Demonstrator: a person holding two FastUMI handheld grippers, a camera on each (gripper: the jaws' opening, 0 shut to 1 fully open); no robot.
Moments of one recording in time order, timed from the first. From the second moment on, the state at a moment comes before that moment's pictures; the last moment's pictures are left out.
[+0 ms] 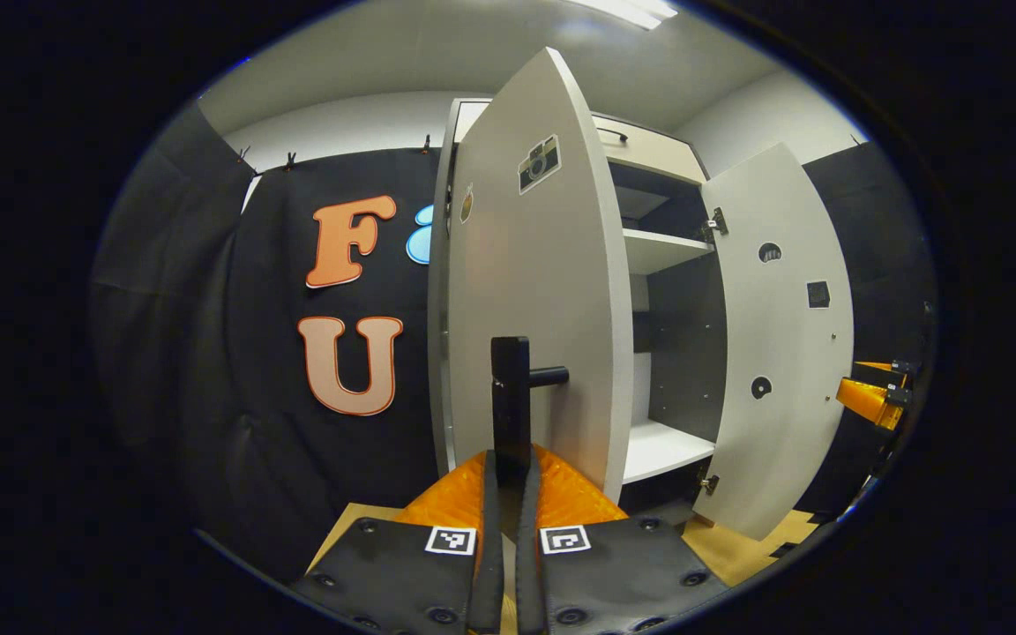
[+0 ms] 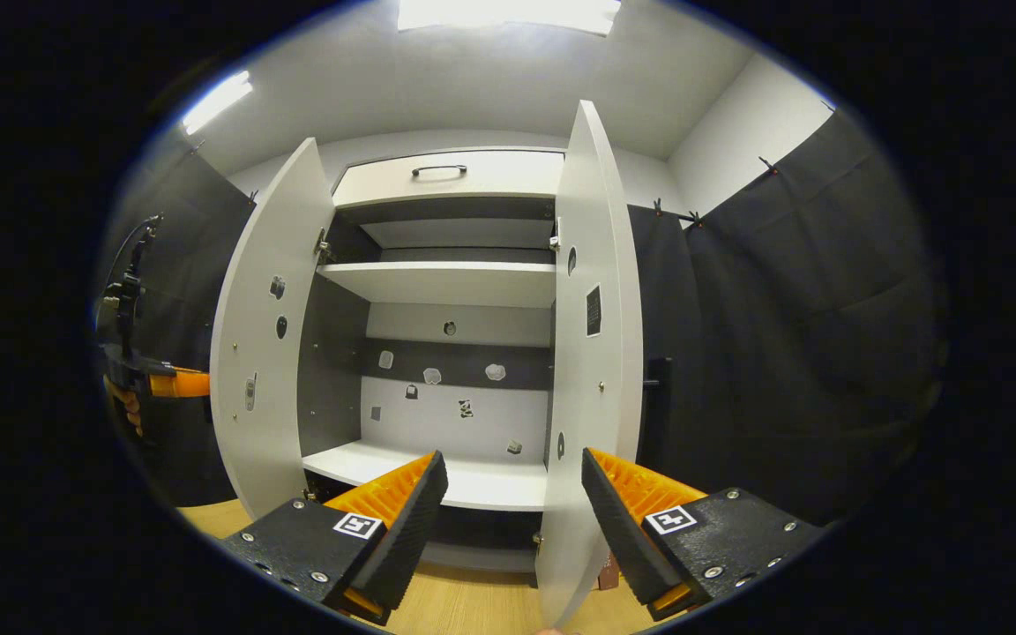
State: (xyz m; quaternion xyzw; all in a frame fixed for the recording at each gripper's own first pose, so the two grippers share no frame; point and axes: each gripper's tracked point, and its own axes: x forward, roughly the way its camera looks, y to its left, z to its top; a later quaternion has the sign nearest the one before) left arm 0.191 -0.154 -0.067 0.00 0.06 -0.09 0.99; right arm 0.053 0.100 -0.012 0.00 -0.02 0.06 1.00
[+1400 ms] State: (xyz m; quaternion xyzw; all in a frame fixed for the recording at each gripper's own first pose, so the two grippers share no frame) left arm 0.184 -0.117 -0.043 -0.03 0.01 0.00 1.00; right arm 0.060 0.112 -0.004 -0.01 -0.01 0.06 1.00
